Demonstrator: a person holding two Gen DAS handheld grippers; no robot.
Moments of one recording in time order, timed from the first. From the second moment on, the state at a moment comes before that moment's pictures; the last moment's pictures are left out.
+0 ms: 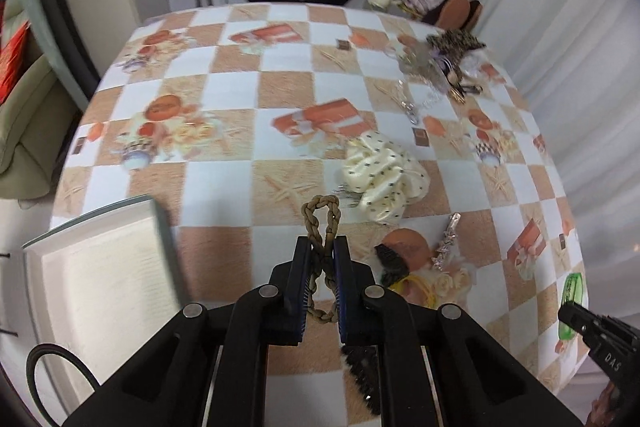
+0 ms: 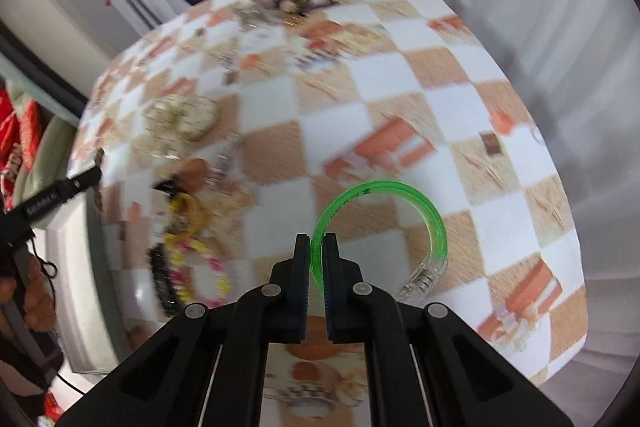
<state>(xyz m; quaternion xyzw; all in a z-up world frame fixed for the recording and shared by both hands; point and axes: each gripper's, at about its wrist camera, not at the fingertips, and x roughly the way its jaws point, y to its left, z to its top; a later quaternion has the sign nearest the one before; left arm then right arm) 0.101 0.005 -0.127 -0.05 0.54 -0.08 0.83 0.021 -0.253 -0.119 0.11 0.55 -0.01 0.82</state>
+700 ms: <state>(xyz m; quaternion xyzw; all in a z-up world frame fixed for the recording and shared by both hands) 0.043 0.190 -0.153 -0.11 0.55 0.08 0.83 0.087 0.033 -0.094 0.01 0.54 0.29 0.79</state>
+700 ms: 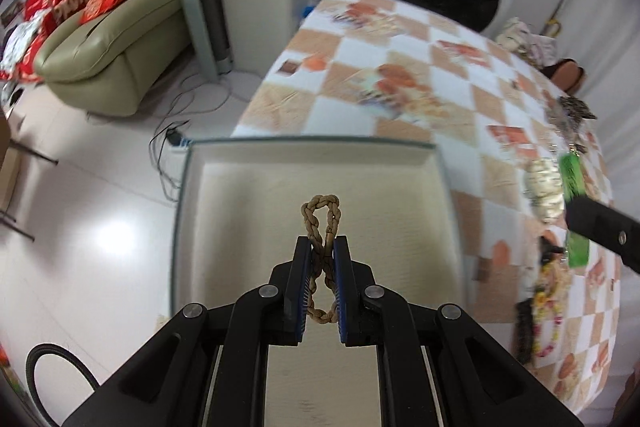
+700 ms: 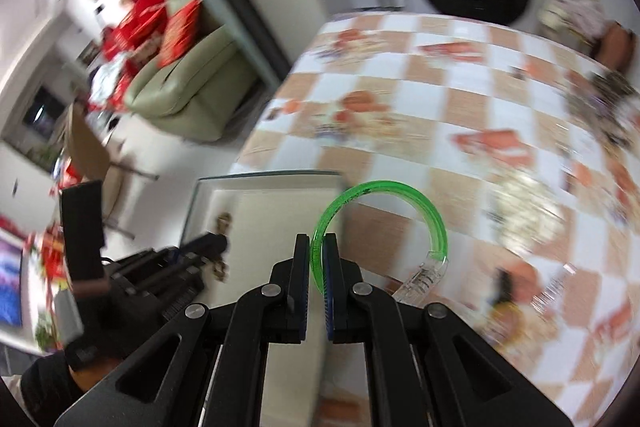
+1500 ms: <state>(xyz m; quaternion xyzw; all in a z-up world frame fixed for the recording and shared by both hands) 0.045 0.218 -0.191 -0.08 0.55 0.13 0.82 0.135 0.122 -0.207 0.00 0.63 0.31 0.71</state>
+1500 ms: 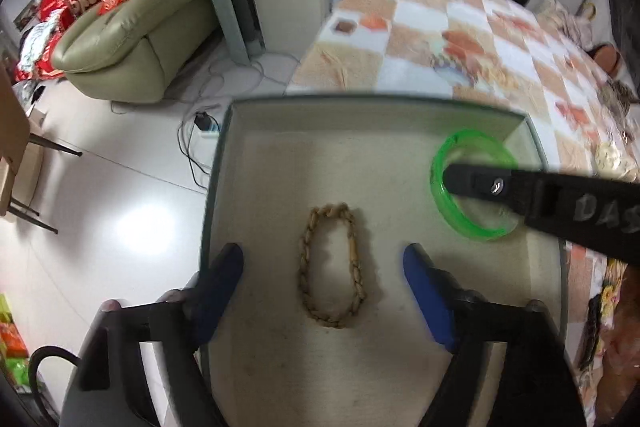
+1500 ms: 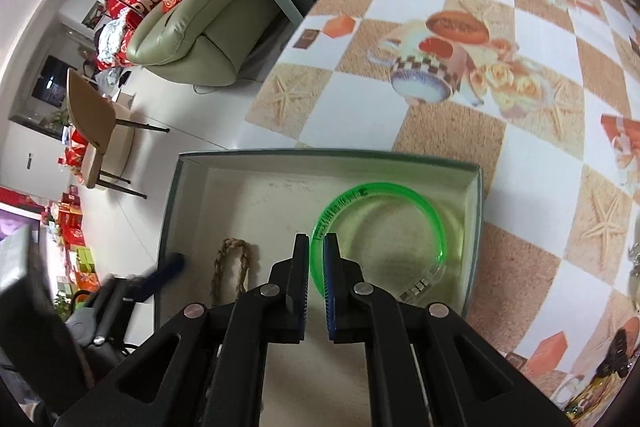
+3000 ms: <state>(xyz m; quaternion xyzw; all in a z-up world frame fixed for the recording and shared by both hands) 0.087 0.045 -0.128 0.01 0.55 -0.04 0.83 0.038 -0.201 -0.164 0.19 0.61 -0.01 0.77</state>
